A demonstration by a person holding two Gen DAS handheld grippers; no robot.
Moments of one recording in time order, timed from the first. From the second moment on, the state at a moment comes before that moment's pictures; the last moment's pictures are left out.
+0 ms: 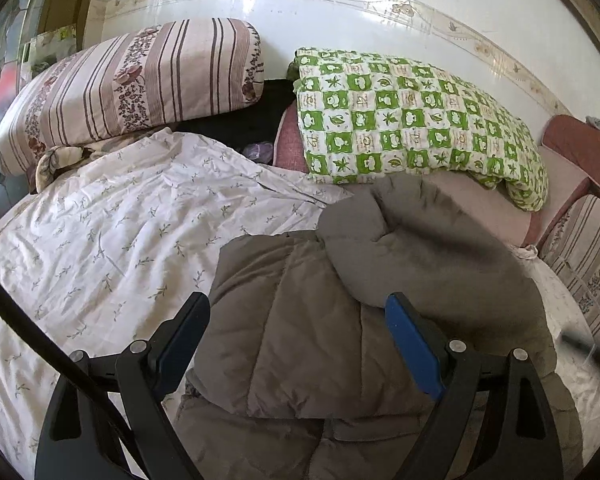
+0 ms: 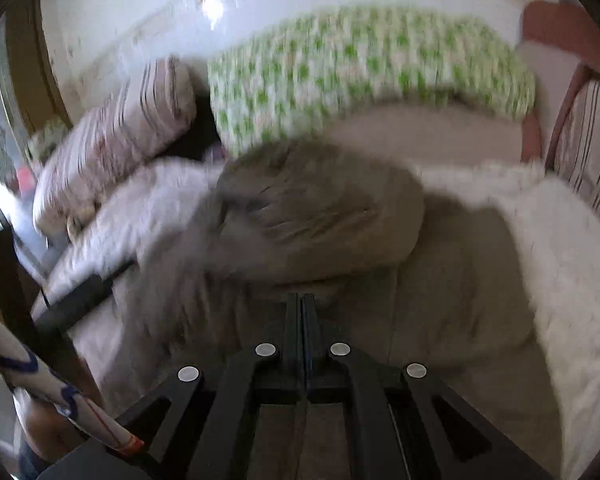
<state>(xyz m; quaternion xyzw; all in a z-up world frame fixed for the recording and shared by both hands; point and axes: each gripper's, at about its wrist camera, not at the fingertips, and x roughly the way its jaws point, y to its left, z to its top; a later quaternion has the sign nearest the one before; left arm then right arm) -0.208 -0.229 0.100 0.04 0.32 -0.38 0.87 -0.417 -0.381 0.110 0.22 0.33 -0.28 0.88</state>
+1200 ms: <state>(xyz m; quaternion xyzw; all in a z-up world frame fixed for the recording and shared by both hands) -0.204 -0.251 0.075 0.07 0.35 -0.38 0.85 -0.373 -0.468 0.097 0.23 0.32 -0.26 0.88</state>
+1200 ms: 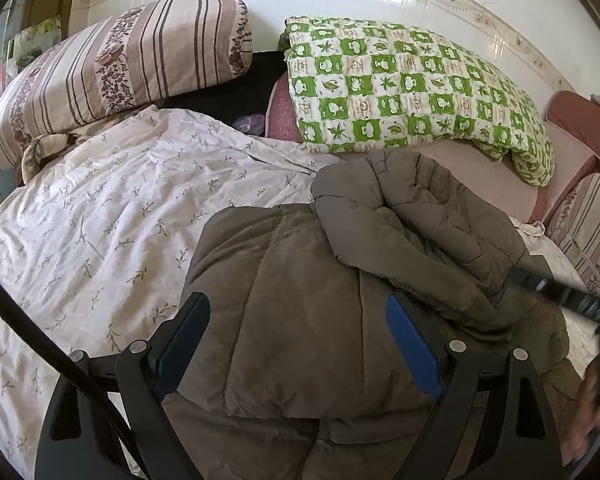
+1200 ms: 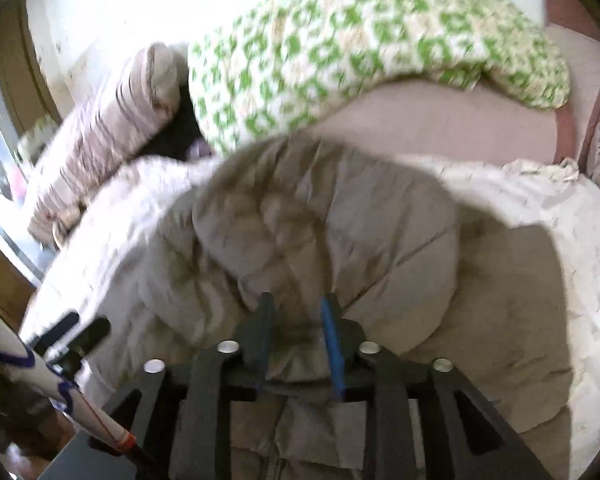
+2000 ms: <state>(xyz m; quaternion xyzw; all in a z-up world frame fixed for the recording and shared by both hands) -0.182 -0.350 0.023 0.17 0.42 -0.36 0.82 -0.383 -0.510 0.031 0.21 0.39 -0.30 0.84</state>
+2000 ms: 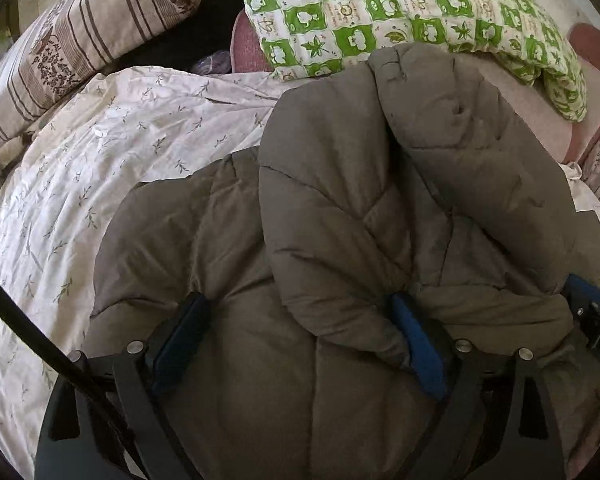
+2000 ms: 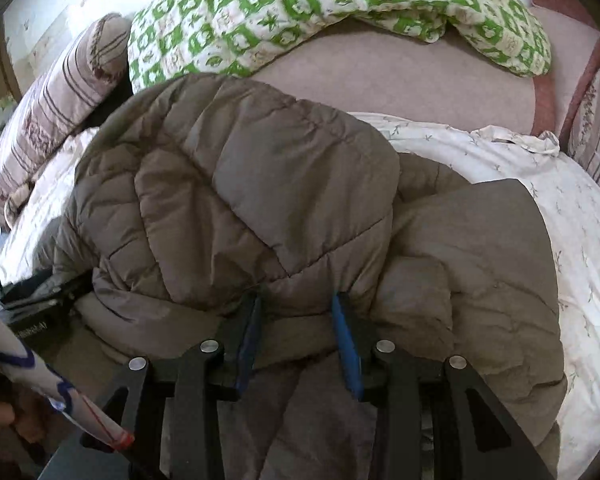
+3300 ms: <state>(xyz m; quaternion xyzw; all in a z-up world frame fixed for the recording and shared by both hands) -0.417 -0.107 0.005 0.19 0.35 -0.35 0.85 -0.566 -0.263 0.016 0.16 0.41 -0.29 0.85</state>
